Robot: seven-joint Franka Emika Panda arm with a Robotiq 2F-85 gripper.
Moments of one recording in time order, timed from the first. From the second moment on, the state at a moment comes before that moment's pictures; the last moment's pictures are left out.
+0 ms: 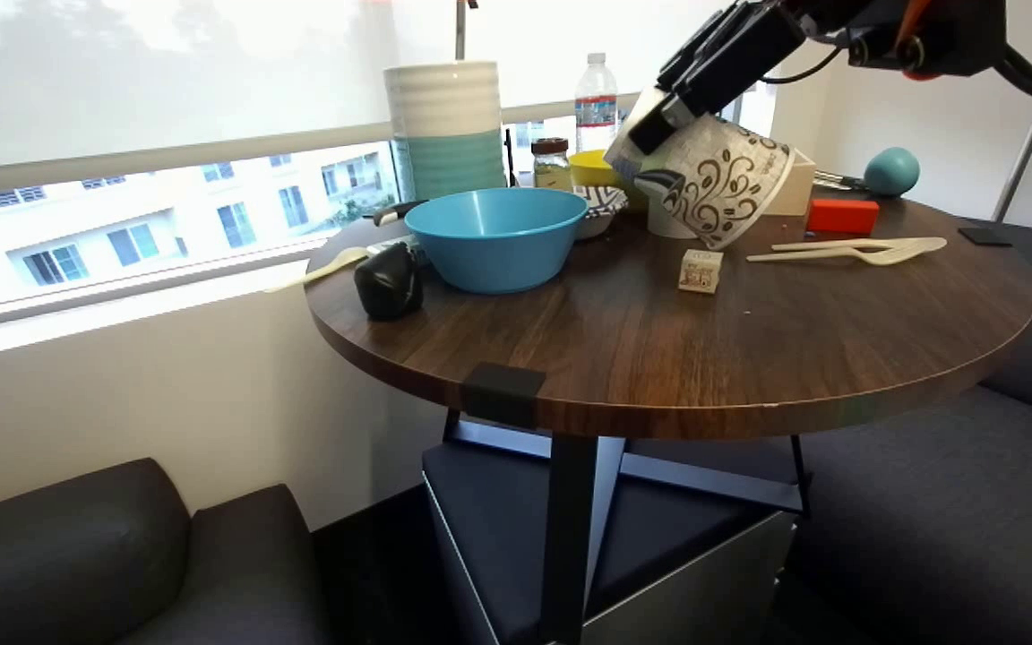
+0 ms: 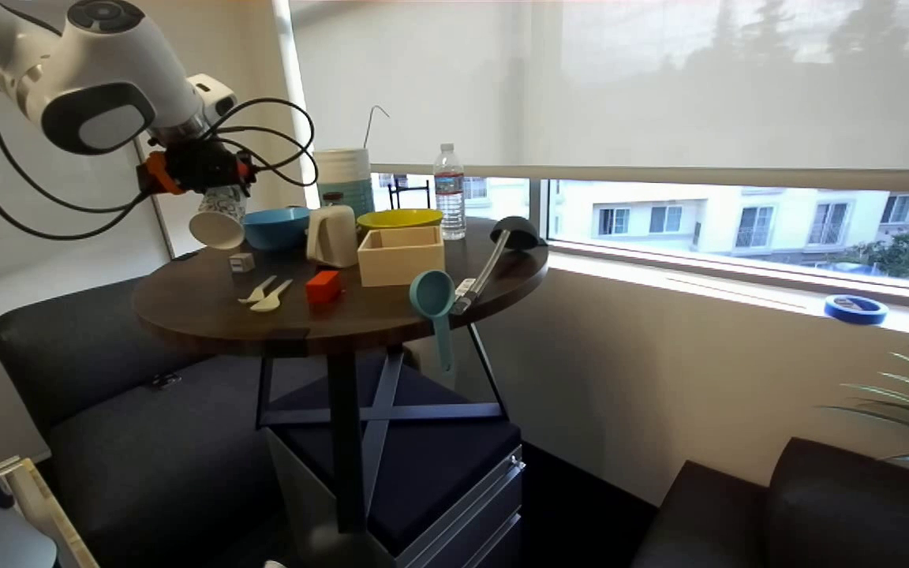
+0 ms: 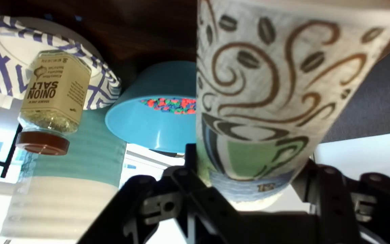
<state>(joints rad) 0.77 -0.61 -0.42 -2.74 0.45 2.93 -0.95</state>
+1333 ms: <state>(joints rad) 1.40 -0.68 -0.99 -2.74 0.58 3.43 -1.12</state>
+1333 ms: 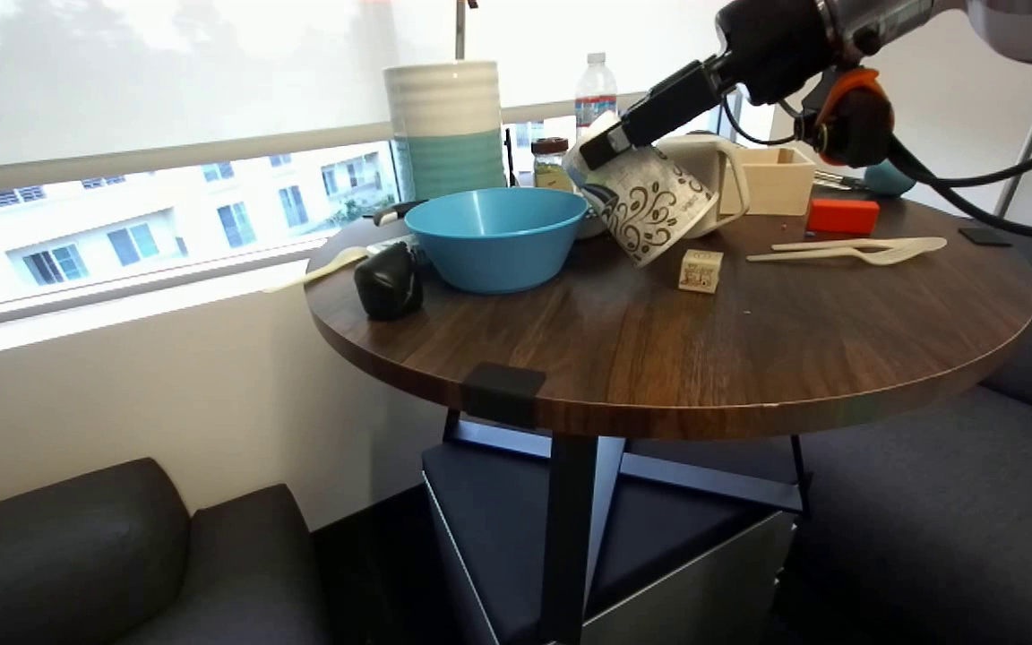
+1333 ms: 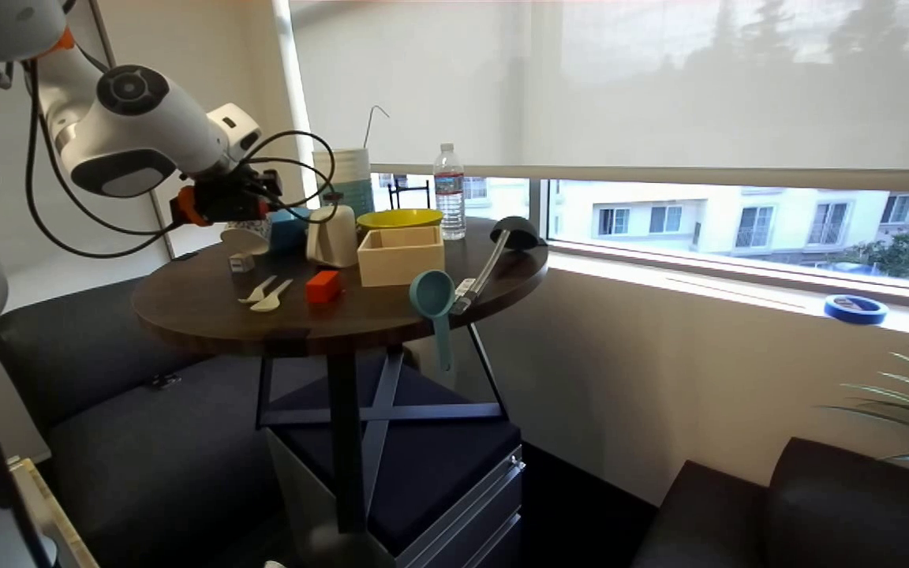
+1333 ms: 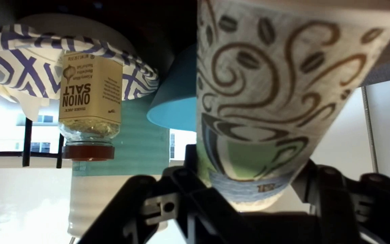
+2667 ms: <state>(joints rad) 1.46 -0.70 -1.06 -2.75 0.58 3.50 -1.19</state>
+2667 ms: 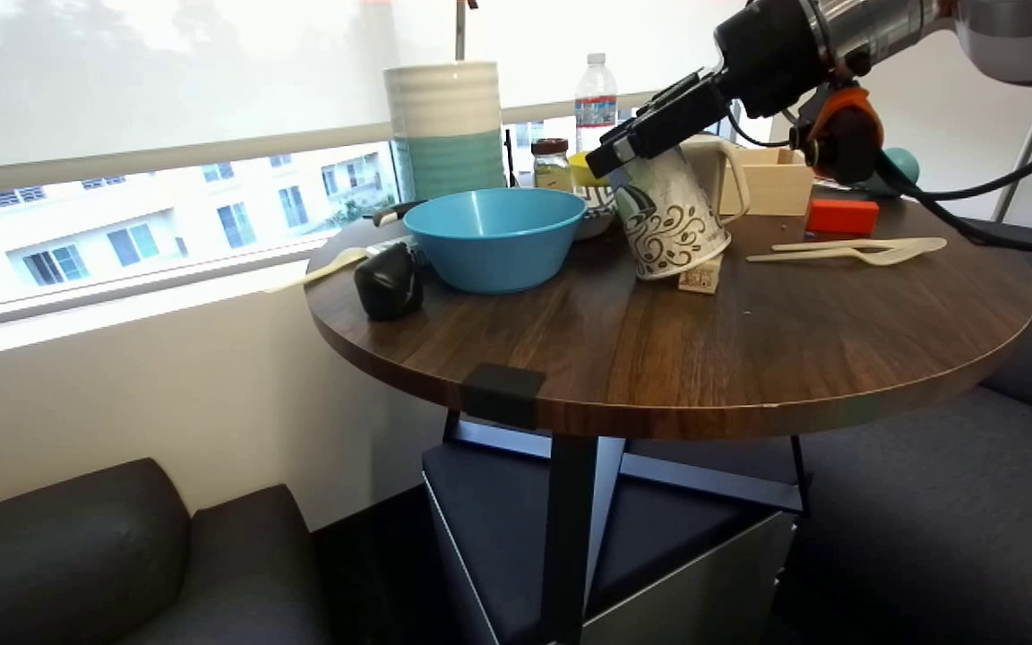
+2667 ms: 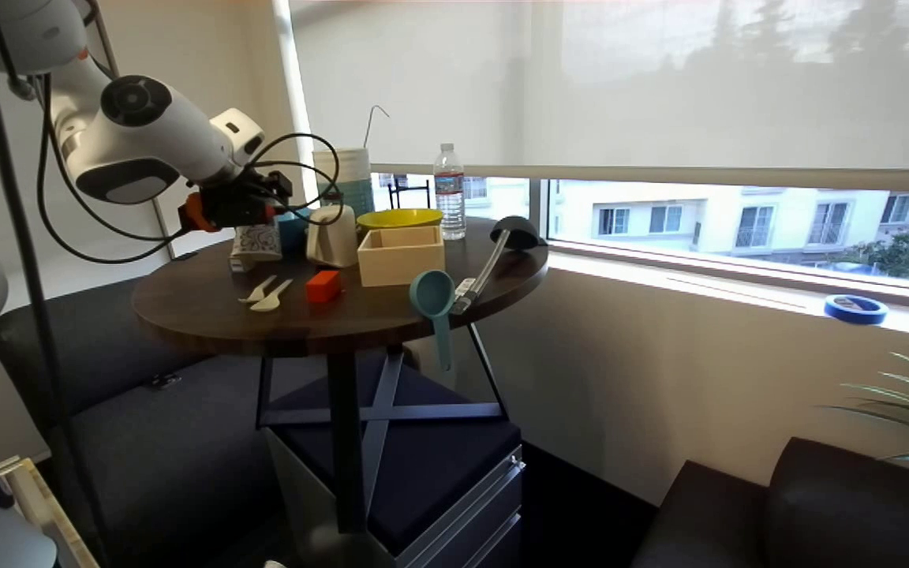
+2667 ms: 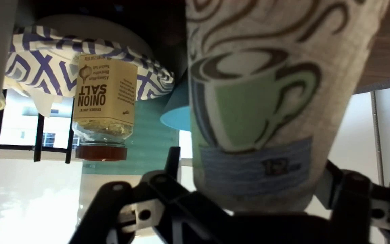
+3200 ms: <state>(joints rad) 1.29 -0.65 -0.93 -2.75 0.59 3.36 -1.19</state>
